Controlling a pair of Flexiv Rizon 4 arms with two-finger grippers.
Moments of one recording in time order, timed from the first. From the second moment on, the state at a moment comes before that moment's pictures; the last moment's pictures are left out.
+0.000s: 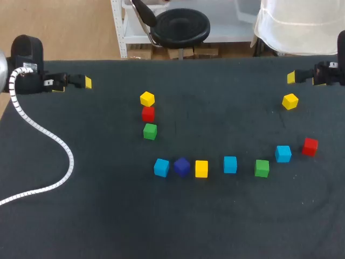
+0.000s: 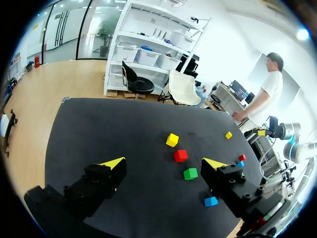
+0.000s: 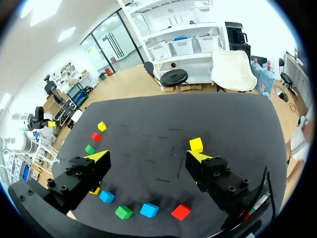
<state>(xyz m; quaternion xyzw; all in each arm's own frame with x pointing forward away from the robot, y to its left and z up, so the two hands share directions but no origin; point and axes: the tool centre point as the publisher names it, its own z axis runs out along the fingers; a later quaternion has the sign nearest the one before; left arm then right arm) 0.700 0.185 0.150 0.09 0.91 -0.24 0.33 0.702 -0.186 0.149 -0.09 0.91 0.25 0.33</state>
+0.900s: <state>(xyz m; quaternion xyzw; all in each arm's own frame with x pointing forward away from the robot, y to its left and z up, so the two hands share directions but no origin) 0.702 0.165 0.169 0.15 0.89 -0.23 0.35 0.702 -0.186 0.149 -0.09 0.91 0.25 0.33</state>
